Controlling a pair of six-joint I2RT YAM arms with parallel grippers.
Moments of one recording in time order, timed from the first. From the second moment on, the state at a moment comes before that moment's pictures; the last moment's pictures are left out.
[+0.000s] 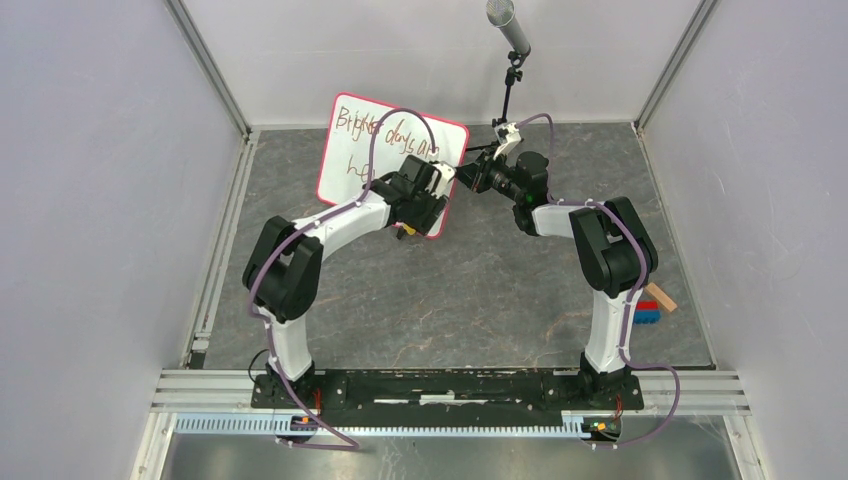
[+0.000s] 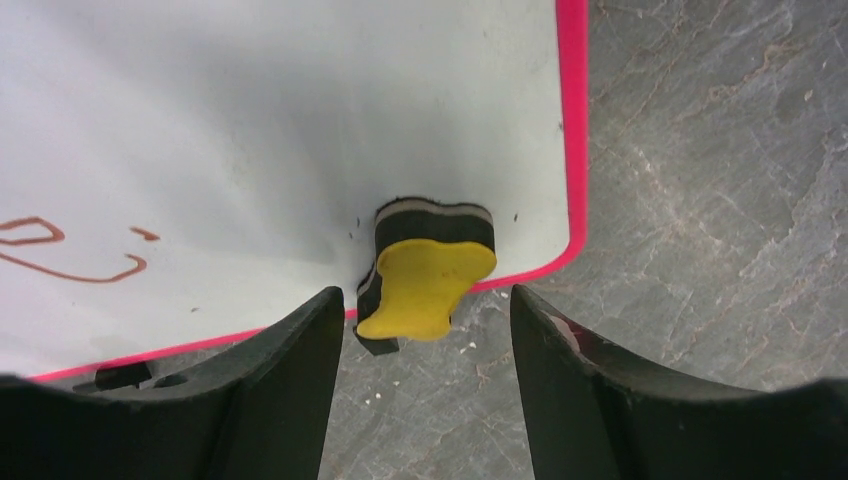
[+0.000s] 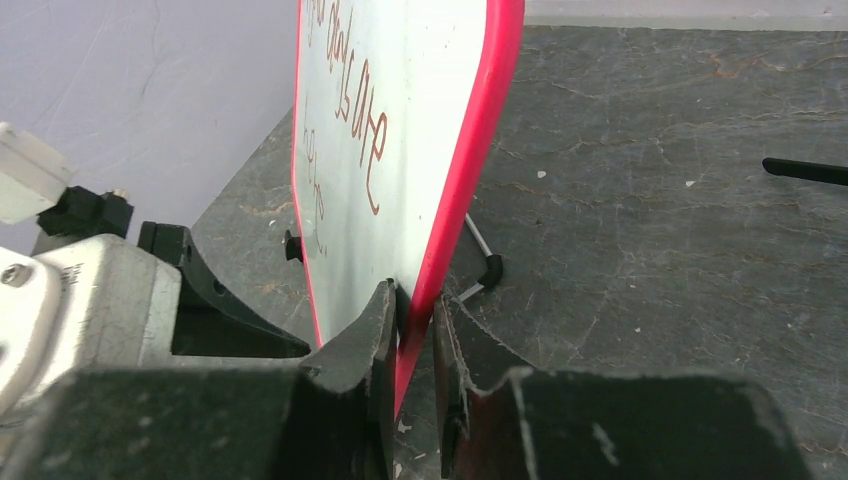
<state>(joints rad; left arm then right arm) -0.62 1.87 1.39 -0.43 -0.10 0.13 0.33 2.01 1.10 0.86 -0.52 0.49</state>
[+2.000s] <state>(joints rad) -0.38 1.93 1.47 -0.14 -0.12 -0.28 0.32 2.01 1.10 0.86 -0.52 0.50</state>
